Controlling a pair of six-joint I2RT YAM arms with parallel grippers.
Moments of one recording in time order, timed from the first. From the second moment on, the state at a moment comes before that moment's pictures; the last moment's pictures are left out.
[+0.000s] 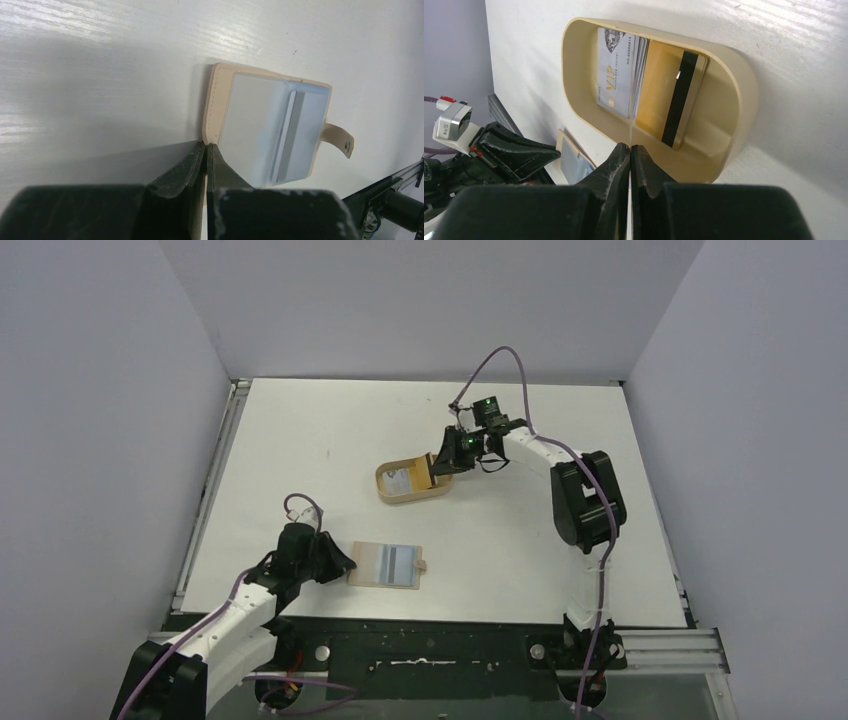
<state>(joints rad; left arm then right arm) -0.36 0.88 0.18 -0.09 0.18 -0.75 0.39 2.07 1.52 -0.39 -0.66 0.41</state>
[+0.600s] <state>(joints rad) -0.36 0.87 0.18 -0.10 0.18 -0.75 0.39 2.14 1.62 -0.44 -0.60 0.41</state>
